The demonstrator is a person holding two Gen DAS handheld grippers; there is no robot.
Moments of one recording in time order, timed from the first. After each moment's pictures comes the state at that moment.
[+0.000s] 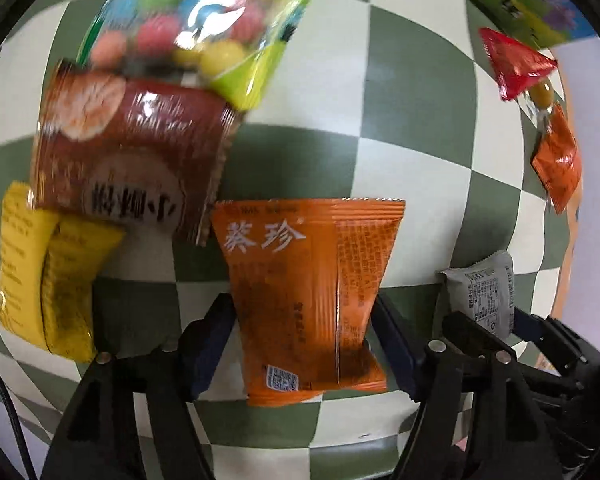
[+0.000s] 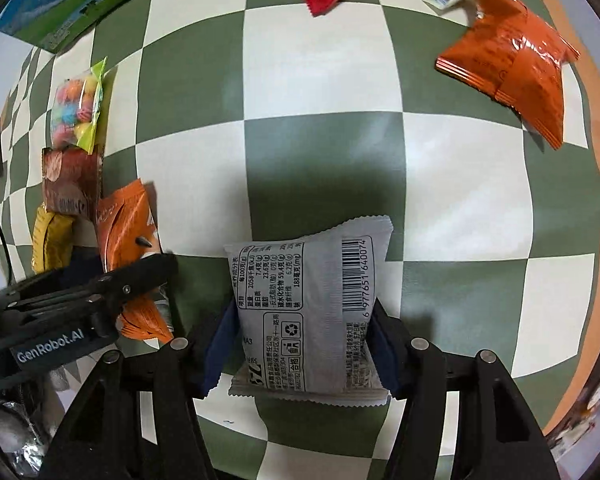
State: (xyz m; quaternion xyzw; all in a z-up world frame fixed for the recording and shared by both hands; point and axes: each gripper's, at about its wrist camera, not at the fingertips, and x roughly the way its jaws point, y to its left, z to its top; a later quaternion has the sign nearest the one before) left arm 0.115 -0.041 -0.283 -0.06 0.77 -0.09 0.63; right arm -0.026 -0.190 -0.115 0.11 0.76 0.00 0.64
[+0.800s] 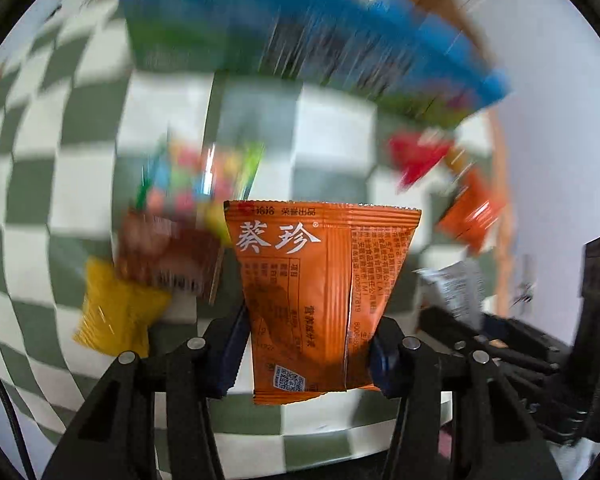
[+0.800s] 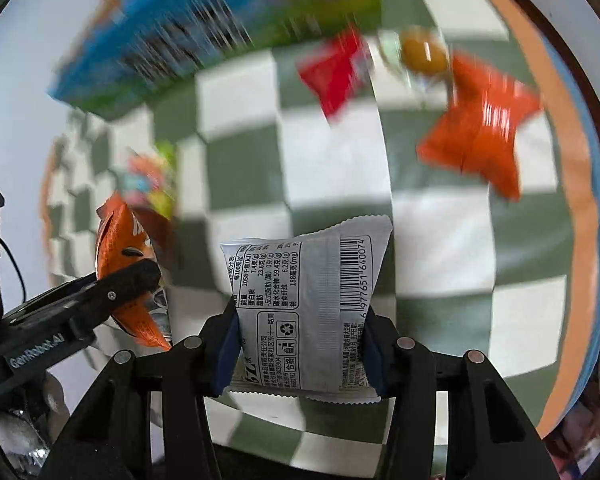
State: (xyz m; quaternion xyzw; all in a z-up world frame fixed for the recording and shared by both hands) left arm 0.144 -0.055 -0.146 -0.07 0.68 -0.13 0.72; right arm -0.001 -0.224 -0.018 0.18 0.69 0.03 0.69
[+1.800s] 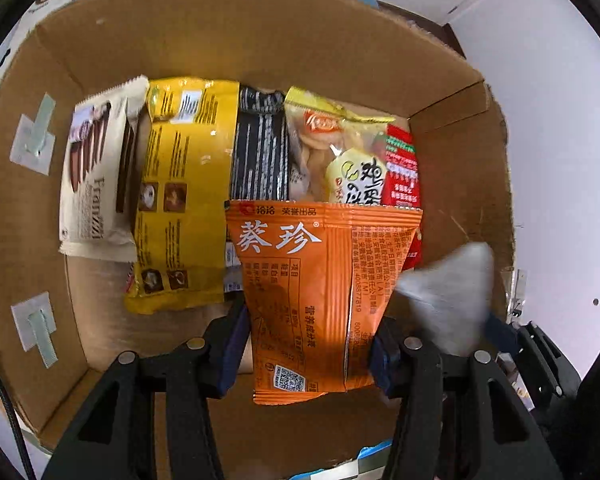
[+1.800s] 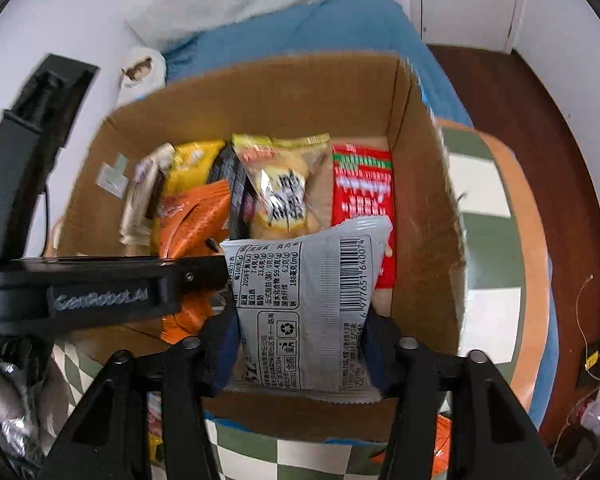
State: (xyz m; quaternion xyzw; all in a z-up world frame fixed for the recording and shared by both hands) left arm 0.414 -0.116 -0.183 -0.05 0.73 -0.13 0.67; right arm 0.263 -0.212 -0.005 0.11 0.63 0.03 0.77
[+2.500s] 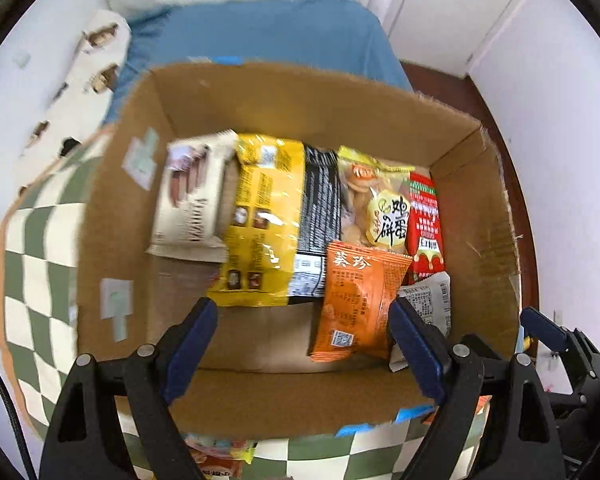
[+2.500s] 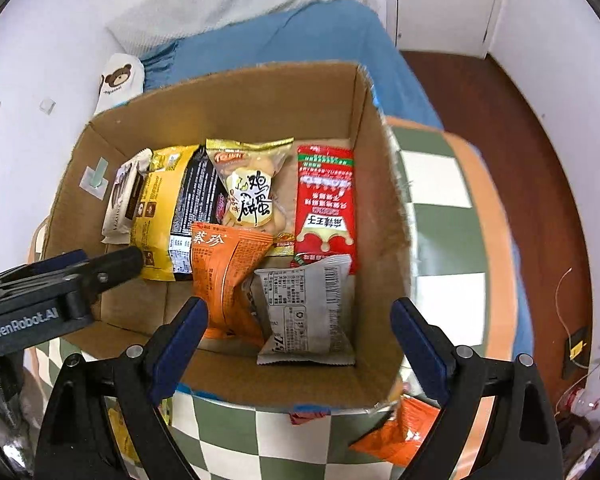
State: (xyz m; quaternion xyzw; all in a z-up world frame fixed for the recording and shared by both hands) left arm 0.368 -0.084 -0.107 -0.01 0.62 -0.06 0.78; right arm 0.238 -0.221 0.017 0.09 0.61 -0.01 0.79
